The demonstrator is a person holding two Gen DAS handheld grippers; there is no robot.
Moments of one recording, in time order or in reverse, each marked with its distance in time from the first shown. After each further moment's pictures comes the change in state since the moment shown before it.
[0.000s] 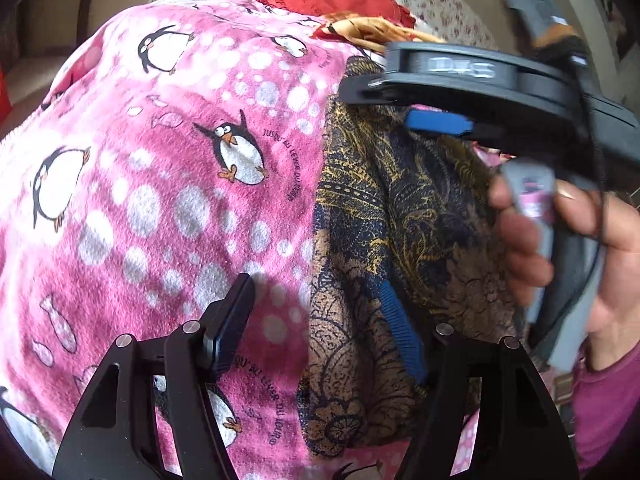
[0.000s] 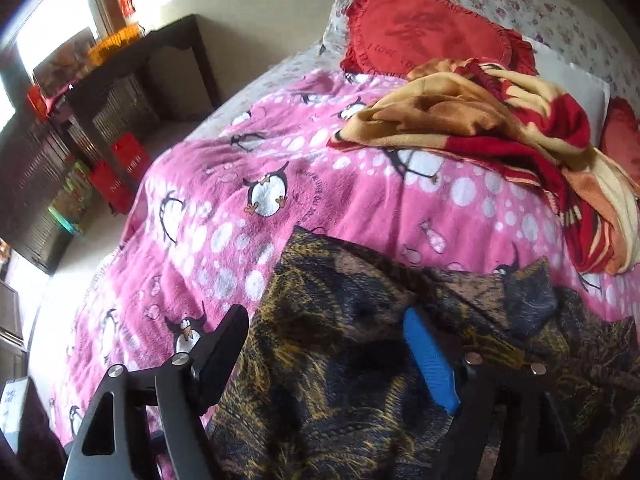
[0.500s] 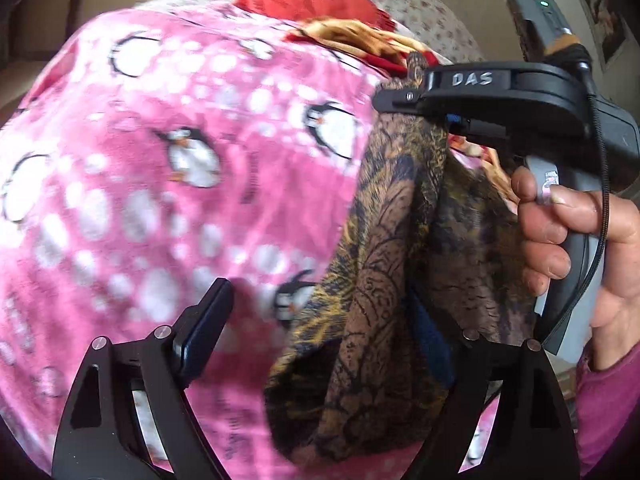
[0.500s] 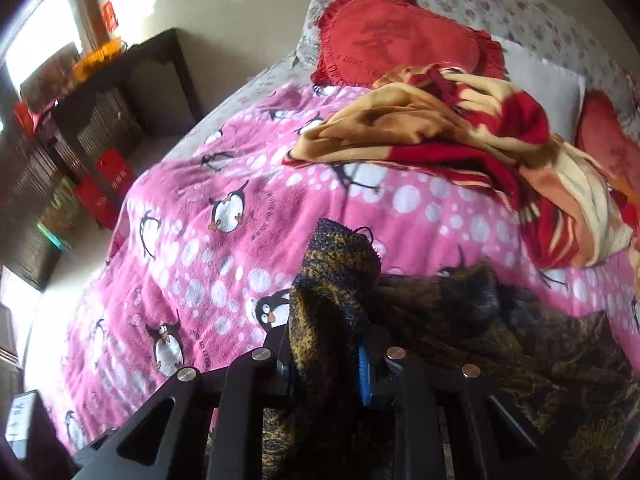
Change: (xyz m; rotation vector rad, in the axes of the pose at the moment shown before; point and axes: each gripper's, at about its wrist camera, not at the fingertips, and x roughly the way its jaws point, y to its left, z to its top) left arm 0.007 -0.021 -0.009 0.016 -0.010 -0.086; right arm -0.026 -0.042 -0.001 0.062 -0.046 -0.012
